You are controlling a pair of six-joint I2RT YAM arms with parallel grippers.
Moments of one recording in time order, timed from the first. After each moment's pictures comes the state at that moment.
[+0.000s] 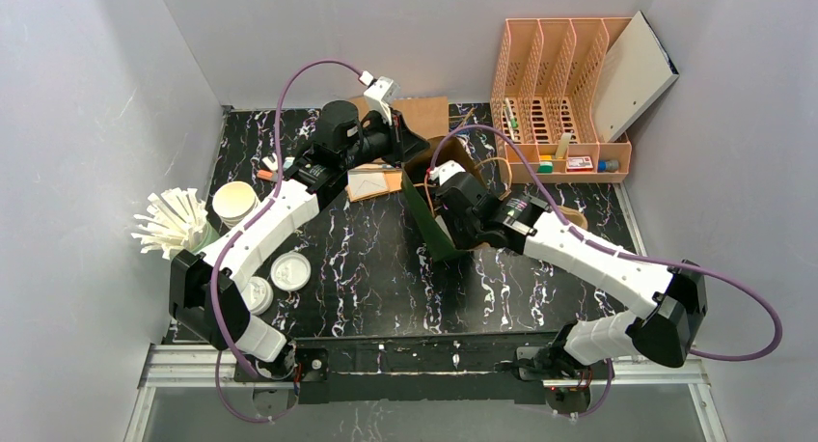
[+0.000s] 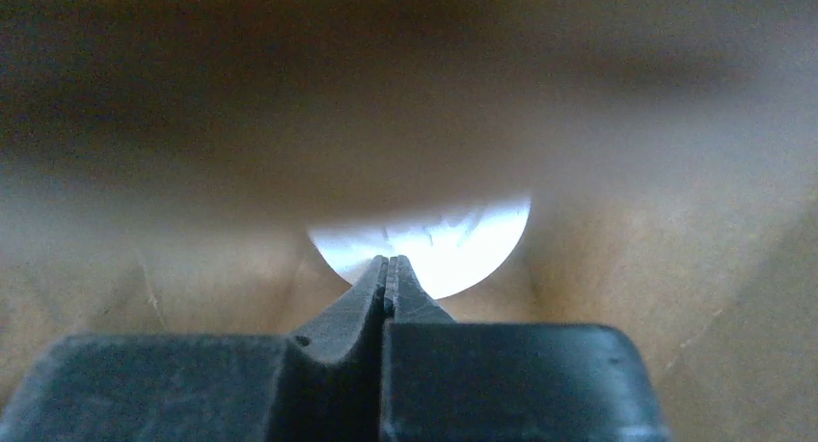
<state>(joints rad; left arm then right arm) -0.55 1.48 1.32 -0.02 0.43 -0.34 0.95 1.34 1.23 -0.84 0.28 0.27</state>
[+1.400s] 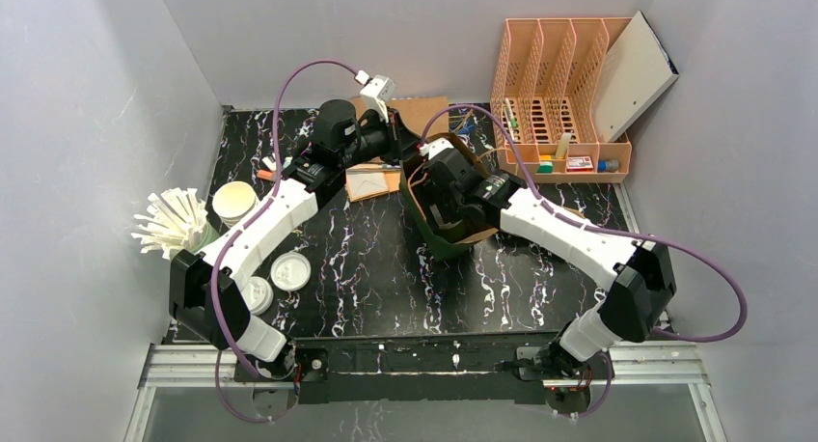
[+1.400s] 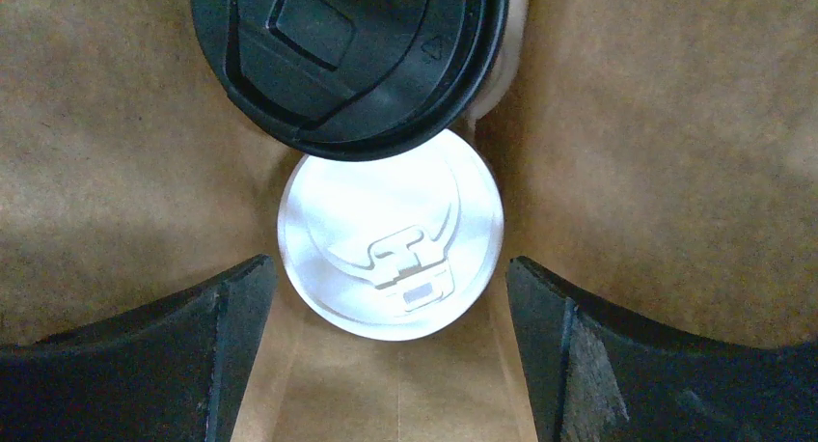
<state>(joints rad) -0.54 1.48 1.32 -0.02 0.46 -0.40 0.87 1.52 1.36 -0.76 0.31 0.22</state>
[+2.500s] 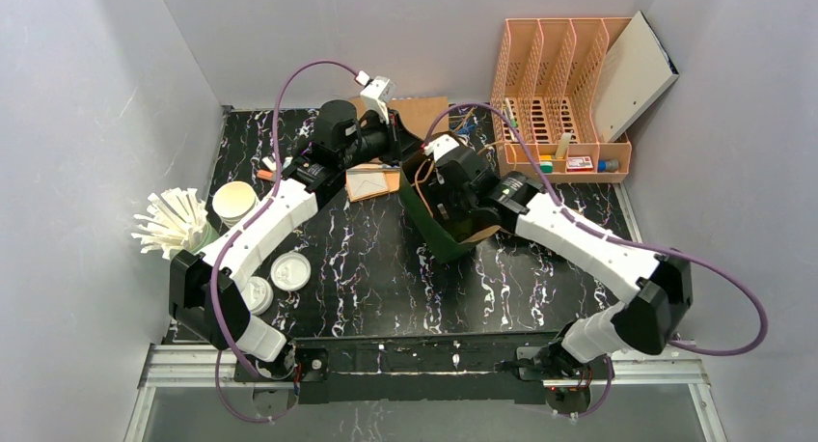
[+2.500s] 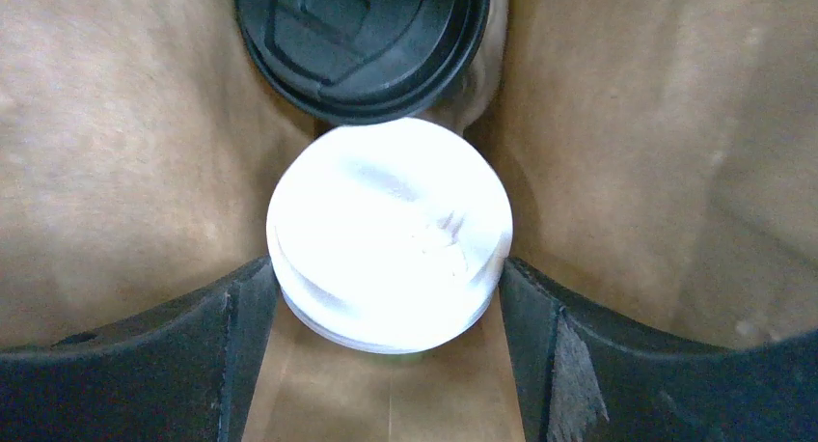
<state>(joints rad) -0.54 1.48 1.32 -0.04 0.43 -0.37 0.86 1.46 1.34 -0.75 0.27 0.14</state>
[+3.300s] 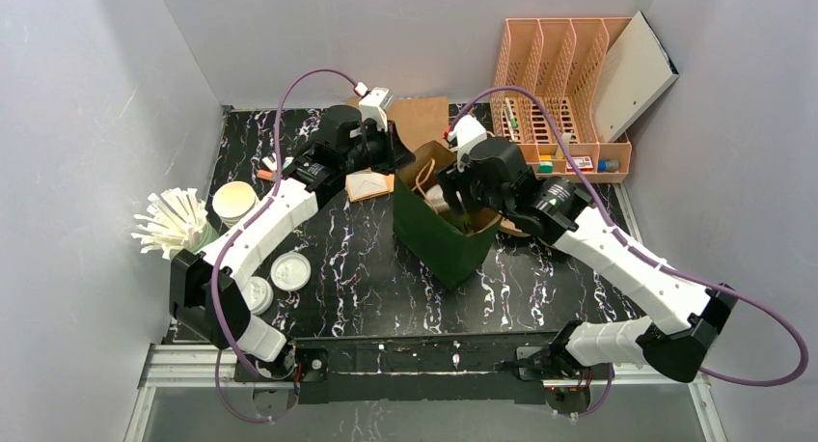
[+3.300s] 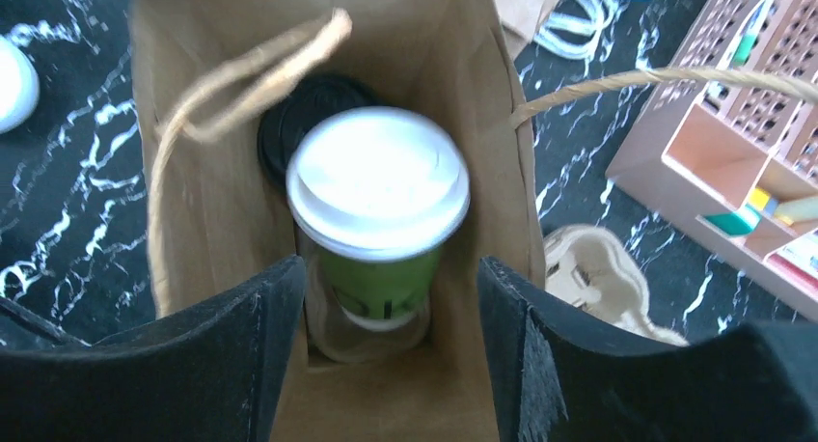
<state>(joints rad) -0.54 1.48 1.33 -0.21 0.32 -0.35 0.86 1.26 1.37 -0.73 0.25 0.09</state>
